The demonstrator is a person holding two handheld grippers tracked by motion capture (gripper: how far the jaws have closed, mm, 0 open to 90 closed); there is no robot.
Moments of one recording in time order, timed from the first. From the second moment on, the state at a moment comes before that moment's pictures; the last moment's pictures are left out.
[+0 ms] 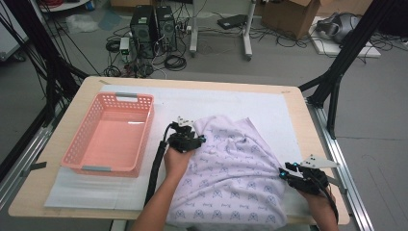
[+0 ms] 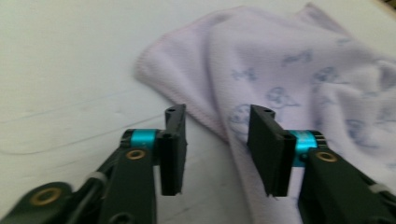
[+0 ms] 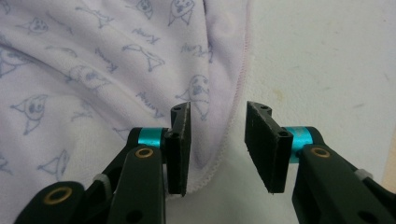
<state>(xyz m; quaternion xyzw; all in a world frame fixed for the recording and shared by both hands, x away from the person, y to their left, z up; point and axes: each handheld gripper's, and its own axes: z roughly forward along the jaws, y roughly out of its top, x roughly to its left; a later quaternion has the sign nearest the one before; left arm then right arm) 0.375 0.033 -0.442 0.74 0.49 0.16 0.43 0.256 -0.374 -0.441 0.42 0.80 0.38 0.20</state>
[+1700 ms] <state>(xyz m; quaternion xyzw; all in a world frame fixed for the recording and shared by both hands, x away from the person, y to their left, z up) 0.339 0.059 -0.445 0.78 0.46 0.11 0.42 0.282 -0.355 -0.448 0.47 0.78 0.36 0.20</state>
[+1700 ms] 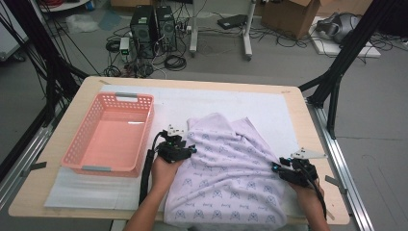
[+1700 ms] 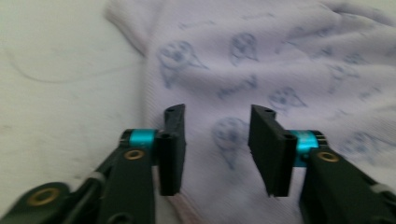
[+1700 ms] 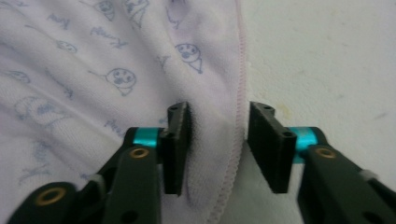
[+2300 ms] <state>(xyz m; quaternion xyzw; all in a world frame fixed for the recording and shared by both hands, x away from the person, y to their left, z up) 0.282 0.086 -0.446 0.78 0.43 0.11 0.45 0.235 -0.371 -0.431 0.49 0.79 0.33 0.17</state>
